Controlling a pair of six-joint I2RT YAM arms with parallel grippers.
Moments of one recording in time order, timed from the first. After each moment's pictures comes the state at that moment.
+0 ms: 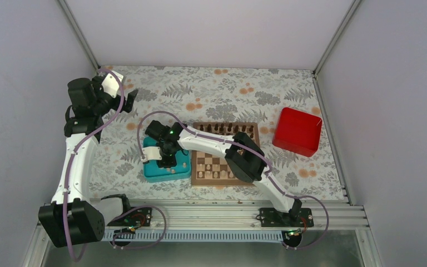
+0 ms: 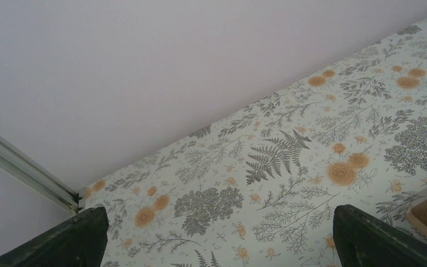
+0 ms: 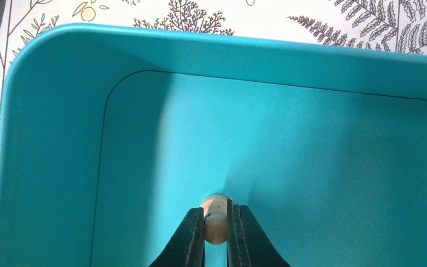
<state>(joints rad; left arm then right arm) 0.15 1.11 1.04 -0.28 0.43 0.41 1.11 2.35 1.97 -0.85 -0.29 -0.69</state>
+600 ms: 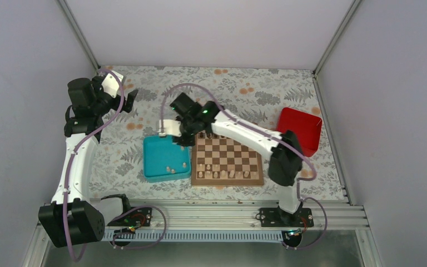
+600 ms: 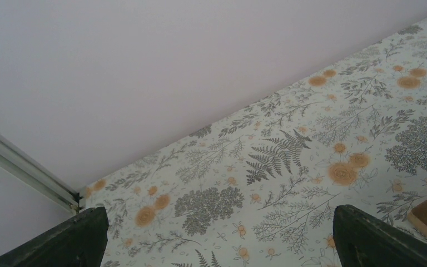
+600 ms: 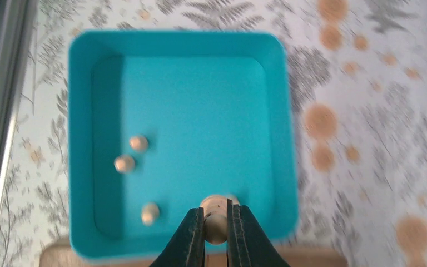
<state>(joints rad) 0.16 1.11 1.04 -0.28 0.43 0.41 1.00 2.00 1.83 -0.88 -0.24 -0.68</state>
